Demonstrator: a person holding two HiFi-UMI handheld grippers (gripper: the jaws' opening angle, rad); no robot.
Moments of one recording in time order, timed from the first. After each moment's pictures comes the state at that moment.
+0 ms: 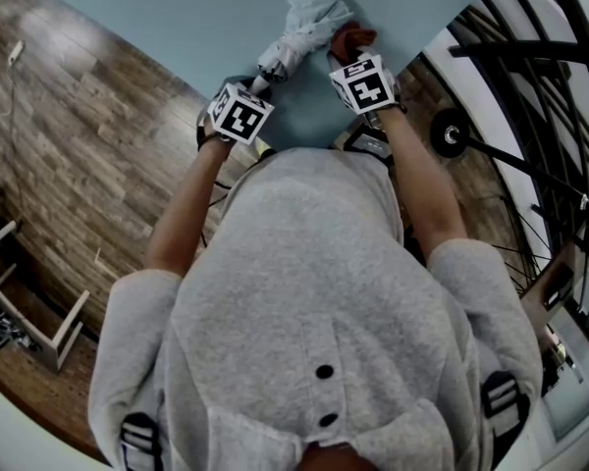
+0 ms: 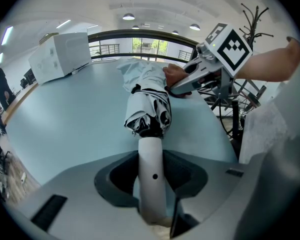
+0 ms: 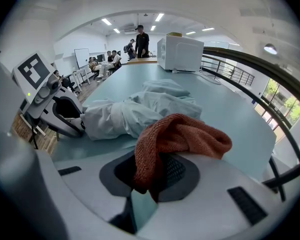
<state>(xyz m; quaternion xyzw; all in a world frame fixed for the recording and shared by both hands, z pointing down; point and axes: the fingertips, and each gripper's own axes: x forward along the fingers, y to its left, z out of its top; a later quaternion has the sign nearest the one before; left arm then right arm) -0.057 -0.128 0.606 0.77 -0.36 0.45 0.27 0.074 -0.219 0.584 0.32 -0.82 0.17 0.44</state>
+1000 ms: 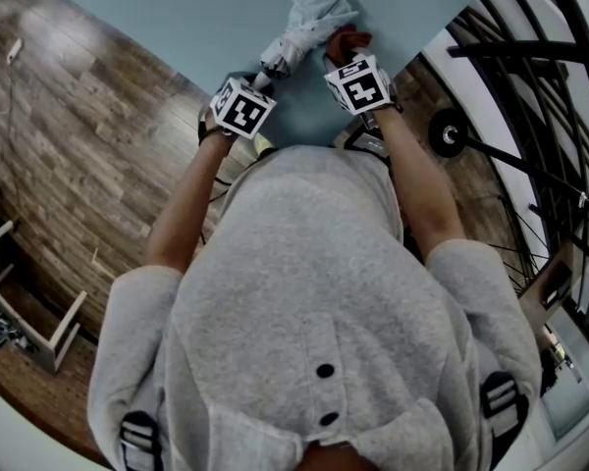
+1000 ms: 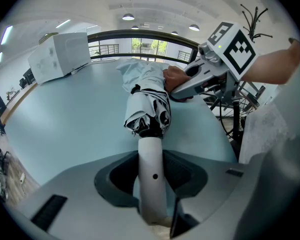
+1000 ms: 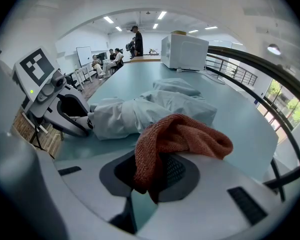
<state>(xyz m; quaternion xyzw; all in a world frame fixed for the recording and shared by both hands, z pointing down) -0.059 -0.128 0.605 0.77 -0.36 0.45 0.27 0.060 -0.205 0.584 0.31 -0.82 0.17 0.45</state>
